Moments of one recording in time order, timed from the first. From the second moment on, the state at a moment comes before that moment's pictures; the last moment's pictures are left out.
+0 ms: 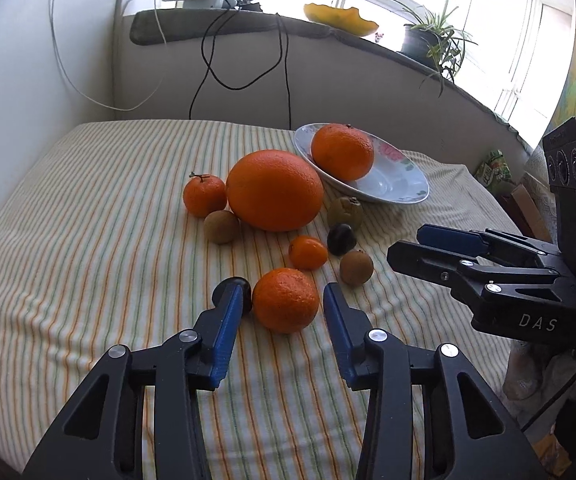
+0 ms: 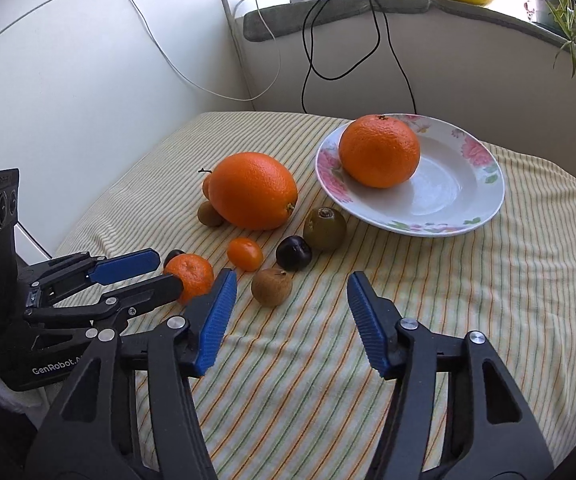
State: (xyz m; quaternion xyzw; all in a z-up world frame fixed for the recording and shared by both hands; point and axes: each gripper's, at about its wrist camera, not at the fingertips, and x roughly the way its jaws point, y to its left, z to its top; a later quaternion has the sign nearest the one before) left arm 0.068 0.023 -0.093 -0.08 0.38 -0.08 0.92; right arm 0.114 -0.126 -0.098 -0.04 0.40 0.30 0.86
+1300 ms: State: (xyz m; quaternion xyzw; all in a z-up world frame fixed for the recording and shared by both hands) left arm 0.072 0.020 -0.098 -0.04 0.38 -0.10 0.92; right arm 0.121 -0.109 -0.119 -0.04 0.44 0.33 0.84
